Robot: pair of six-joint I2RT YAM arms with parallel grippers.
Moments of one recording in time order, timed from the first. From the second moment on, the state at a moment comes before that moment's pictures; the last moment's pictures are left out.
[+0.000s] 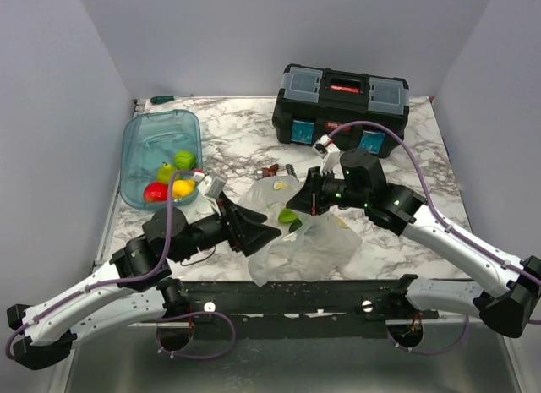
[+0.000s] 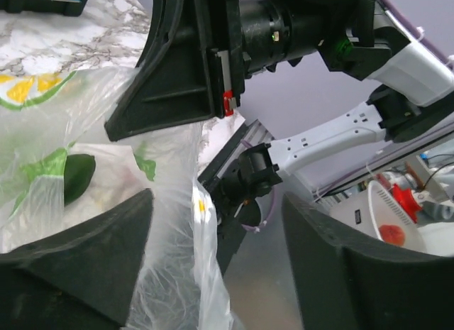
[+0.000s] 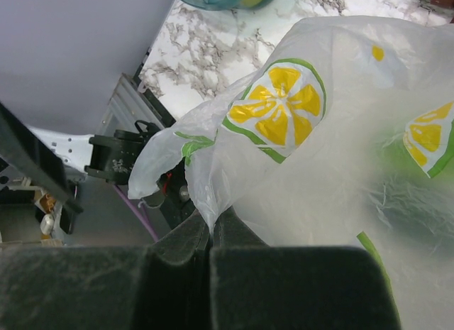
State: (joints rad) left arm -1.06 0.55 0.73 -0.18 0.06 -0.69; right arm 0.81 1.13 1.06 -0.37 -0.31 0.58
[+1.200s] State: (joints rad) left arm -1.02 1.13 0.55 0.04 -0.06 -0.82; right arm 0.81 1.04 0.98 -0.28 -0.27 0.69
